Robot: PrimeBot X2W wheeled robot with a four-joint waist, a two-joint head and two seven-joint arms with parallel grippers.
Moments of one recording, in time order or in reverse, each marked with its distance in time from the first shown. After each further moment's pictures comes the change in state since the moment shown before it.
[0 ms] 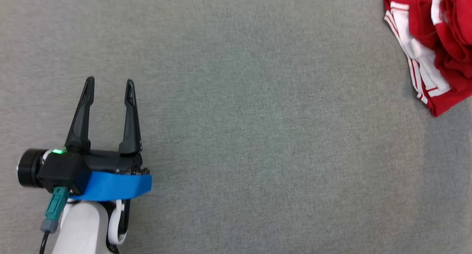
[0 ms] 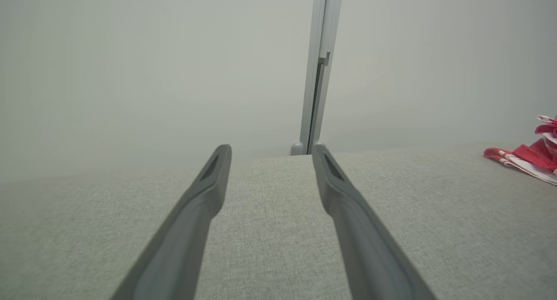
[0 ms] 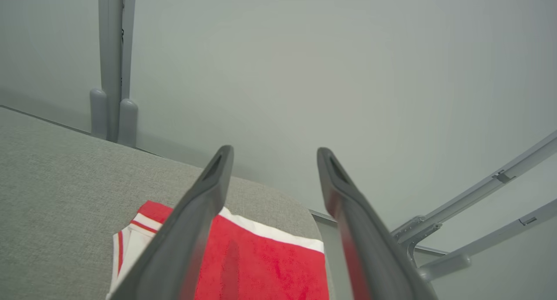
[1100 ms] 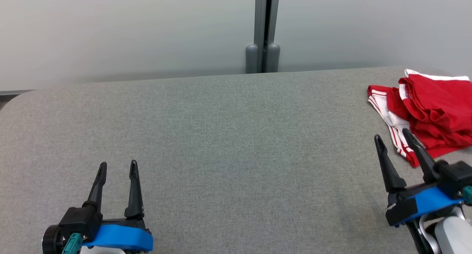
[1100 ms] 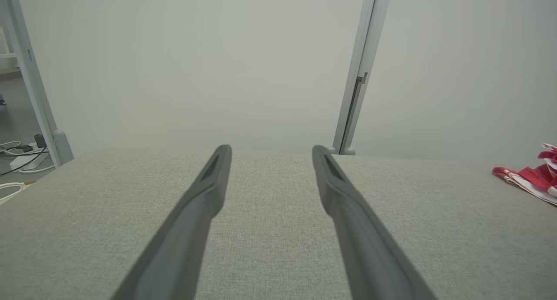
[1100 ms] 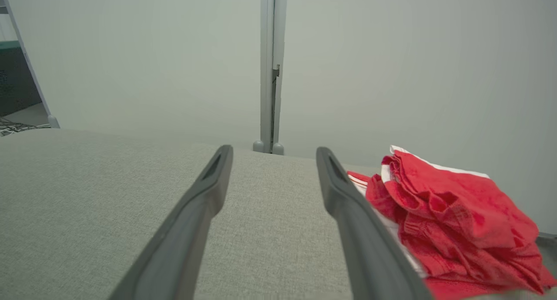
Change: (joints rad) left arm 0.221 -0.034 0.034 0.218 -0.095 0.000 -0.044; right arm 0.955 0.394 -0.431 -0.665 -0.194 0.000 0.000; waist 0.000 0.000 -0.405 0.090
